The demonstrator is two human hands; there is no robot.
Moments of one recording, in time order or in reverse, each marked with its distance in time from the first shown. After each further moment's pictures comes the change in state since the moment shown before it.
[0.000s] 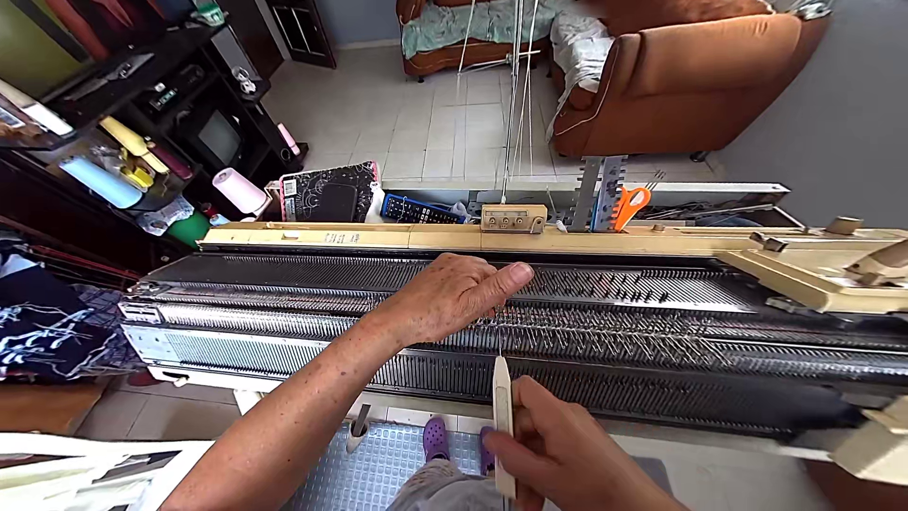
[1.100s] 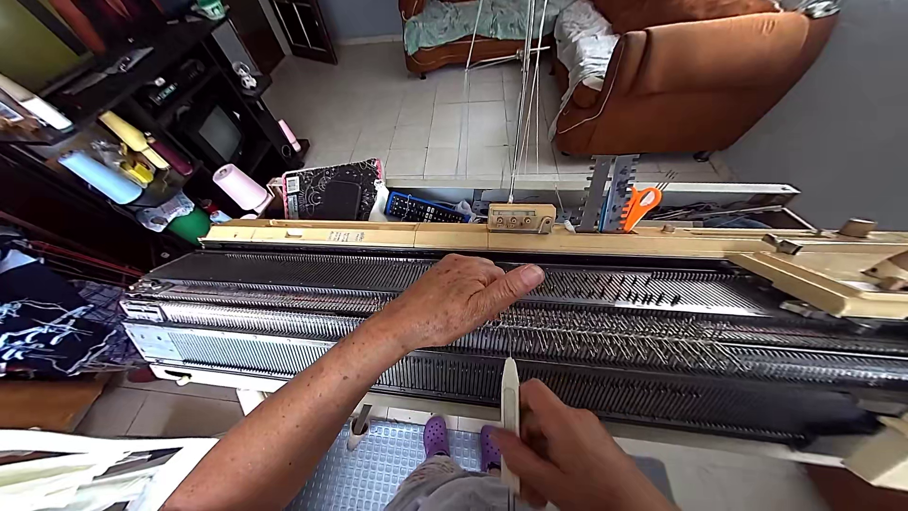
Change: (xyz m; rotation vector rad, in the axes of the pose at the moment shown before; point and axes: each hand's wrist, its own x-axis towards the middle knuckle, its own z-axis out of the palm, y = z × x) left_hand -0.003 -0.001 -0.002 0.003 0.011 0.014; right_hand 0.000 0.005 0.009 -0.215 0.090 -0.092
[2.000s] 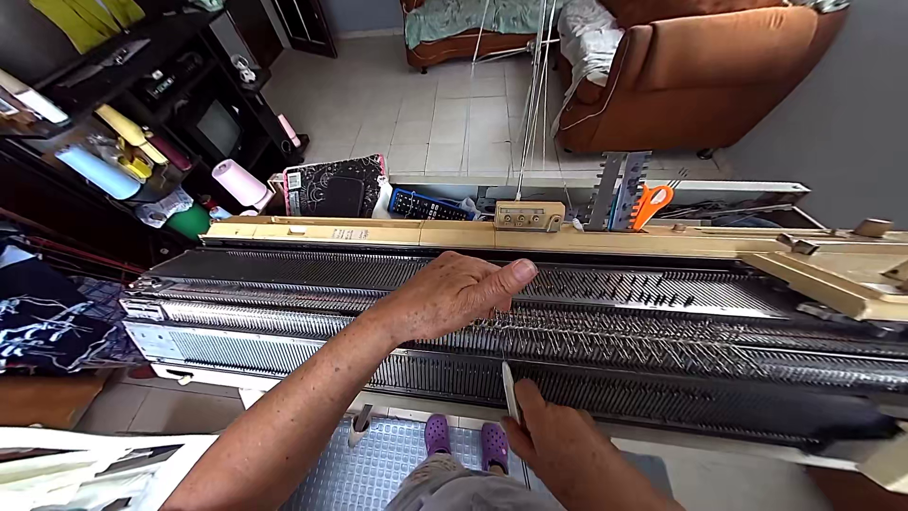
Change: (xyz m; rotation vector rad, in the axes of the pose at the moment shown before) left_hand -0.006 -0.007 -0.011 -0.097 -0.046 -0.042; right_hand 0.018 0.006 0.012 -0.554 -0.011 0.127
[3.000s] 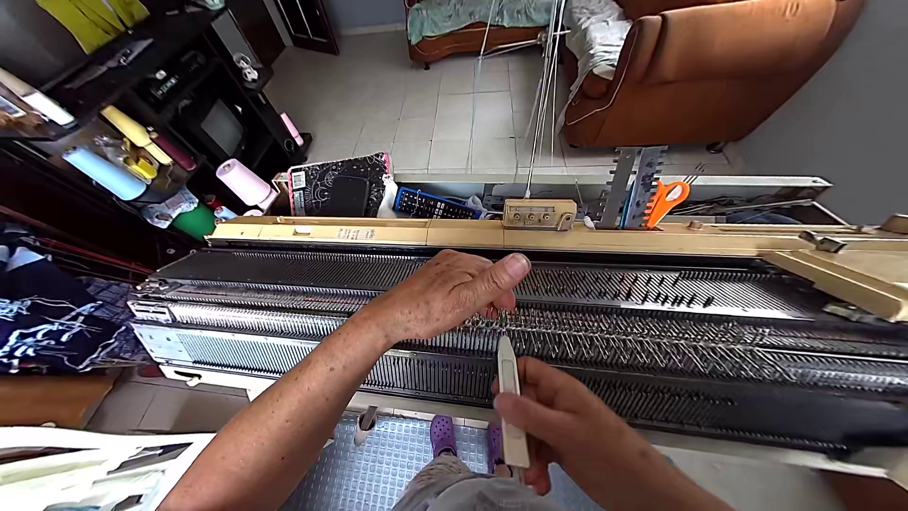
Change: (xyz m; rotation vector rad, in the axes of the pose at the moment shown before) left_hand -0.006 -0.010 -0.008 -0.055 -0.016 0.002; right_hand 0.016 -0.005 -0.017 1.264 -0.213 0.005
